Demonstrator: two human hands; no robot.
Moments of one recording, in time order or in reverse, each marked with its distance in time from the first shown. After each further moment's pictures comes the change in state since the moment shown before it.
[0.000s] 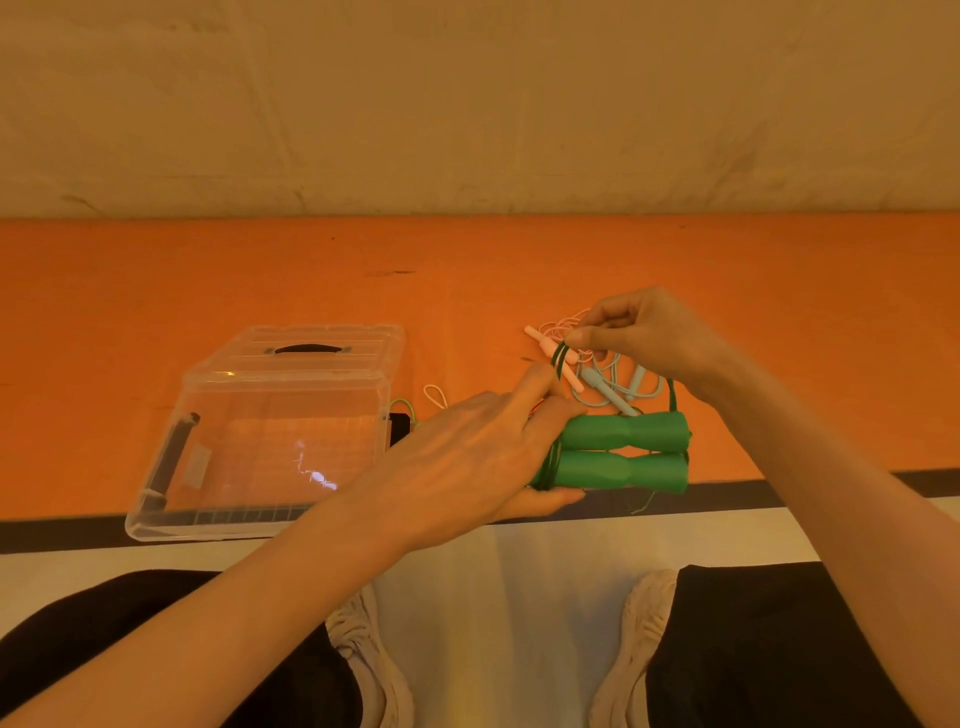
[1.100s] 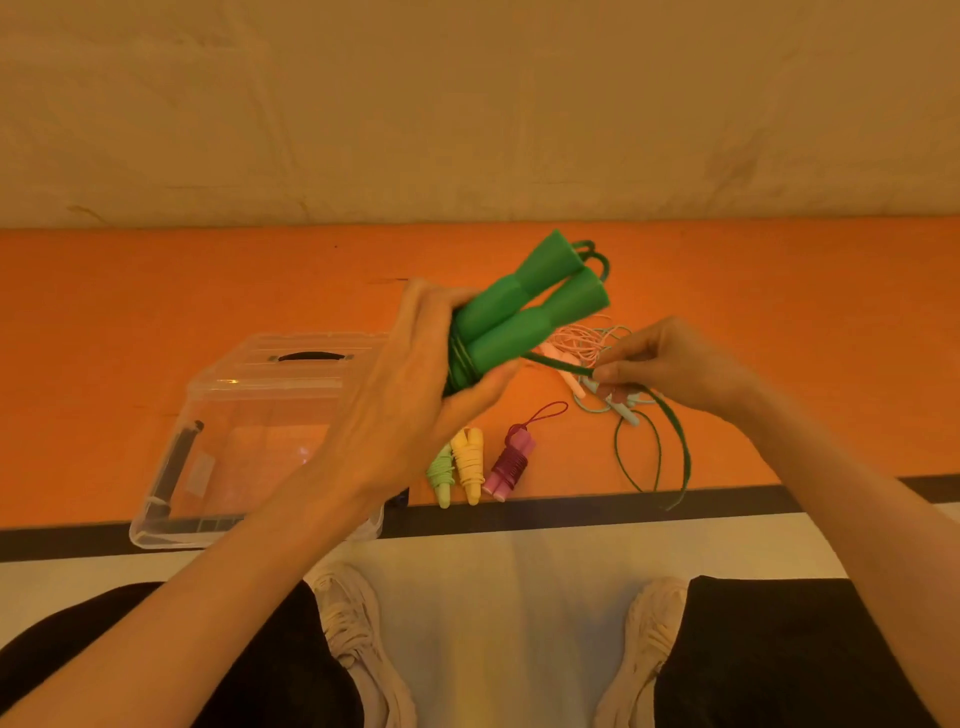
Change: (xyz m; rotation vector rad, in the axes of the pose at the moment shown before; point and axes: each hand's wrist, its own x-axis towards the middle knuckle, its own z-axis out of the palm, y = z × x) left_hand -0.004 -0.029 -0.023 -0.296 0.410 -0.378; right_hand -0.007 0.025 -0.009 -0.024 -0.085 0.012
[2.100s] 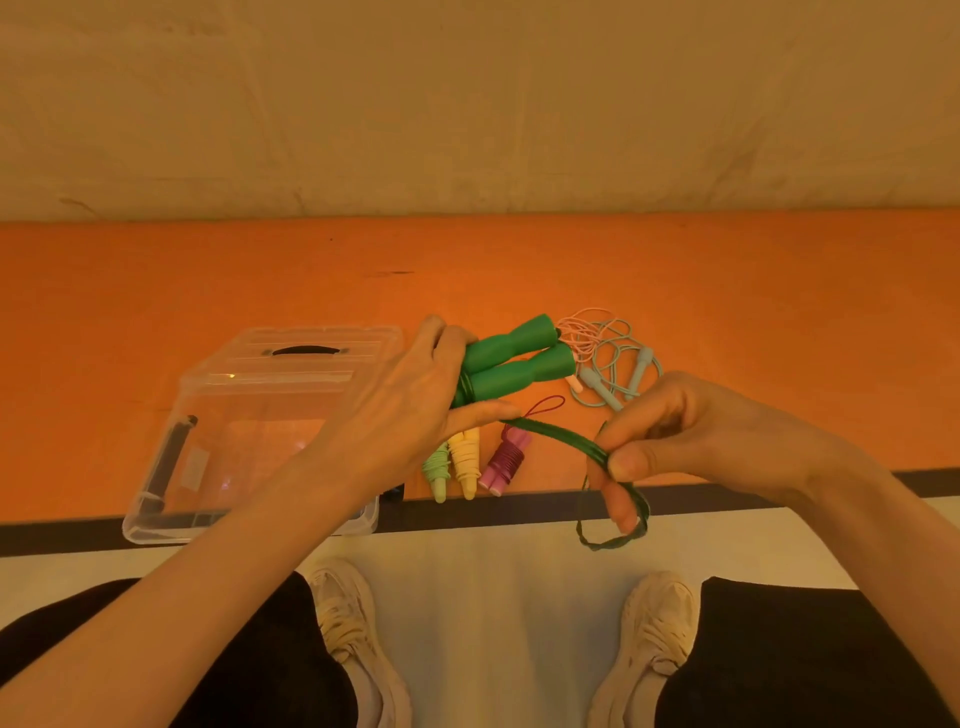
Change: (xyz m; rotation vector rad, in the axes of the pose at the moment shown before) left_hand 0.001 -0.025 0.023 0.418 -0.283 0.021; right_hand -0.075 -0.035 0.011 0.352 -0.574 -0.202
